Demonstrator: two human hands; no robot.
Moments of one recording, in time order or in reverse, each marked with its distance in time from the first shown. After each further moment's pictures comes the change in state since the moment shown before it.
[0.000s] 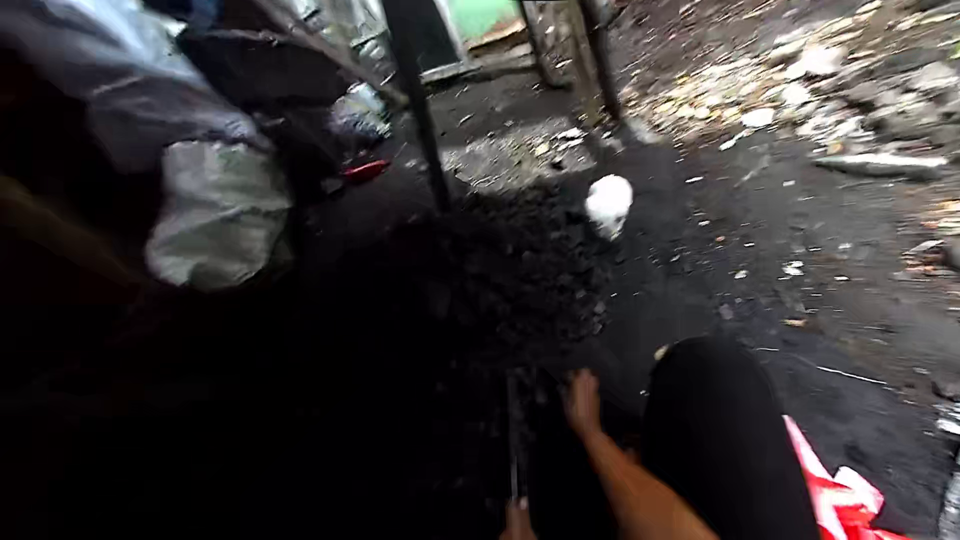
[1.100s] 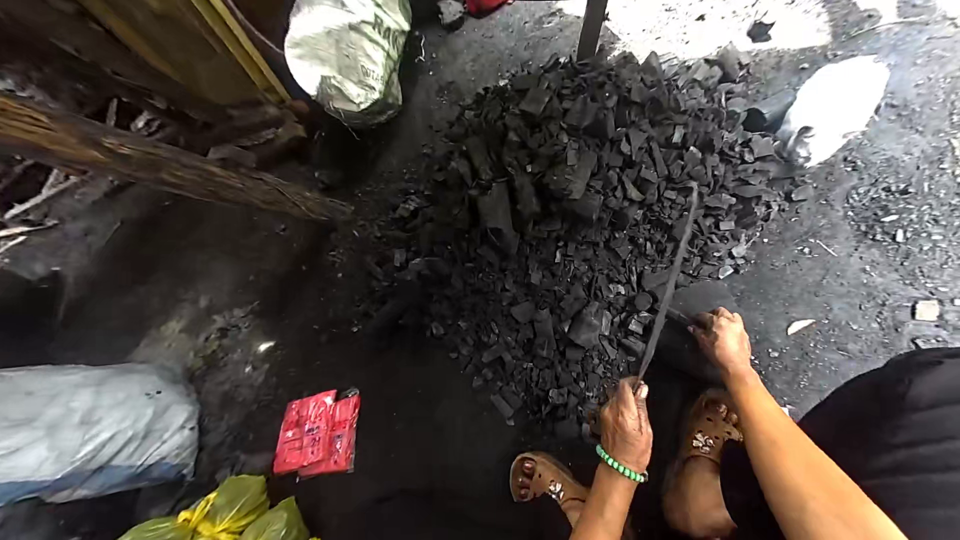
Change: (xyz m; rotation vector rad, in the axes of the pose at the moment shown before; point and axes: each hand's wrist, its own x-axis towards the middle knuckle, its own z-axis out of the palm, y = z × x) left_hand 0.011 0.064 0.004 -0.334 0.496 0.462; right_hand 0.034 0.045 -0.008 -0.404 -0.062 -0.129
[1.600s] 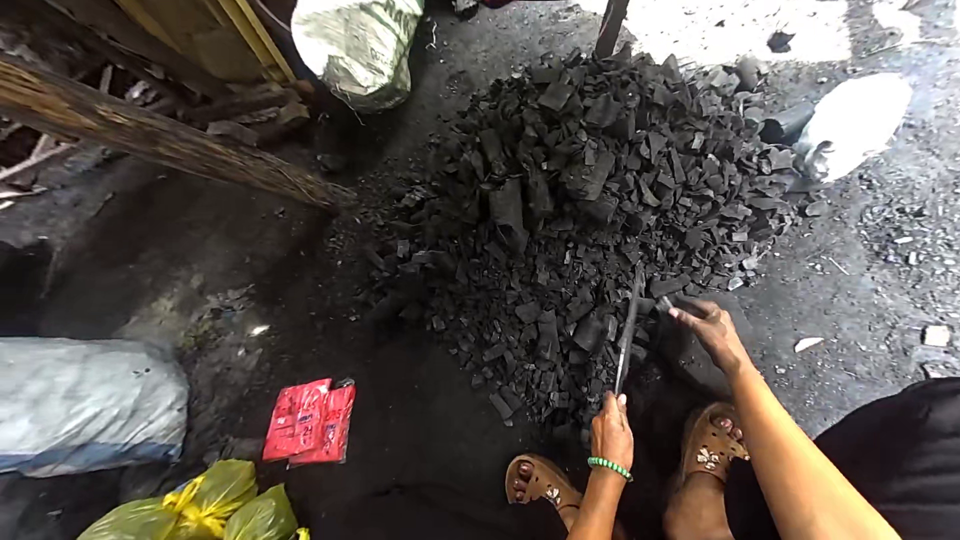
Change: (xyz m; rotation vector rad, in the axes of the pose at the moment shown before) left_hand -0.003 -0.036 -0.002 0.129 -0.552 -0.721; right_hand 0.029 -0.019 0.005 0.546 -0.036 -0.072
